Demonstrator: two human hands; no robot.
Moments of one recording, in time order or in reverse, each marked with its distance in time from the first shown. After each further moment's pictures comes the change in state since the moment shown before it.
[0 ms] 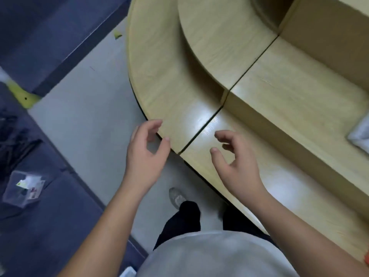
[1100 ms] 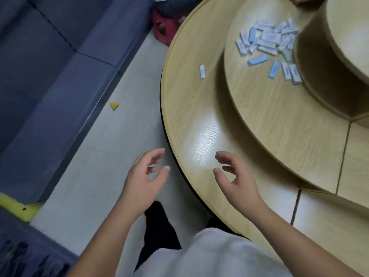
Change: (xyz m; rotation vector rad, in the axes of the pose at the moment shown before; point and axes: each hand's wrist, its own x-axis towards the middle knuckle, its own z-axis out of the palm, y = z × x) left_hand 0.481 -0.044 -0.233 0.025 -0.467 -0.032; right_hand 0.366 -0.168 0.255 0.082 0.239 0.233
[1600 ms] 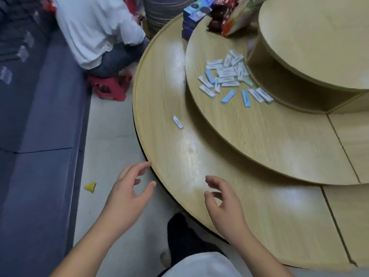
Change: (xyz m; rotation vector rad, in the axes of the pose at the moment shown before) left_hand 0.266 0.055 -0.108 0.309 -0.430 0.262; right_hand 0.132 -0.075 0.123 0.160 0.464 0.278
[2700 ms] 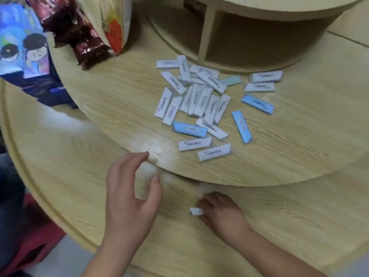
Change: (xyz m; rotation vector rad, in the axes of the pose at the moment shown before) left_hand 0.523 0.046 0.034 0.226 -0.529 0.834; right_hand 0.352 0.035 0.193 -0.634 0.367 0.272
